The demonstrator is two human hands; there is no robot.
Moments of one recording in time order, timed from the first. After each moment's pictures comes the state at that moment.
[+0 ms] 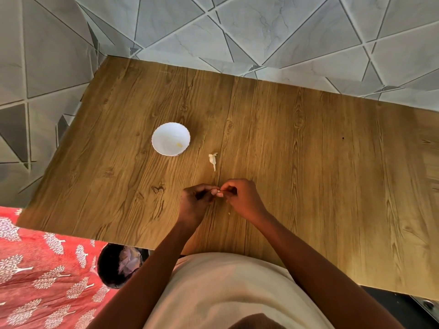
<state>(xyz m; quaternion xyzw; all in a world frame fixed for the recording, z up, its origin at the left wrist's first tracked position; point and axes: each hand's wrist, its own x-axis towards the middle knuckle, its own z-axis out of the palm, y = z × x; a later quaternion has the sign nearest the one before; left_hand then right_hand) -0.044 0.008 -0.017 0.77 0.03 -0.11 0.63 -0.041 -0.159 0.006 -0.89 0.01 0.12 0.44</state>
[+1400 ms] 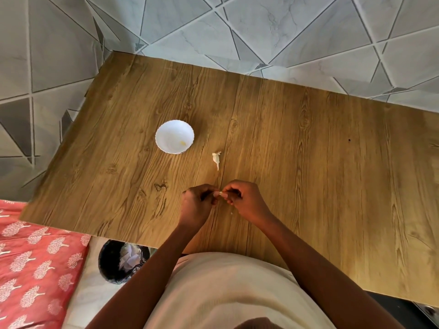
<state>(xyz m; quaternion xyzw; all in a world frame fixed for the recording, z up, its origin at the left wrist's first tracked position) -0.049 0.011 -0.012 0.85 -0.02 -0.06 0.53 -0.046 -0.164 0.001 -0.86 -0.02 0.12 0.49</state>
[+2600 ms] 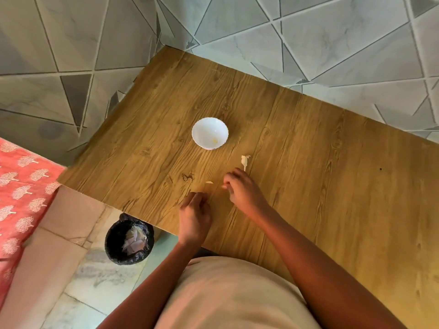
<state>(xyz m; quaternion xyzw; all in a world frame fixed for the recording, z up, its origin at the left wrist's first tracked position) -0.099 0.051 -0.027 0.90 0.12 0.10 0.40 -0.015 -0.104 0.006 -0.94 -0.20 0.07 0.26</state>
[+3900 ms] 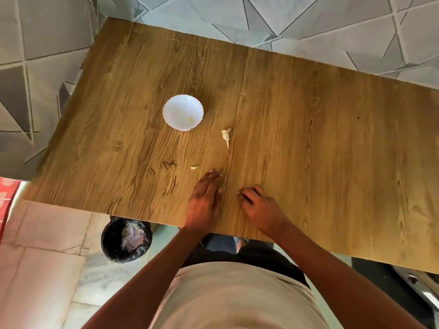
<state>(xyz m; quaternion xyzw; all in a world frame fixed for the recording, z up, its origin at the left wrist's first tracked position) -0.103 0.036 -0.046 0.91 -0.15 0.03 0.39 -0.127 -0.169 -0.029 -0.96 -0.26 -0.02 0.08</state>
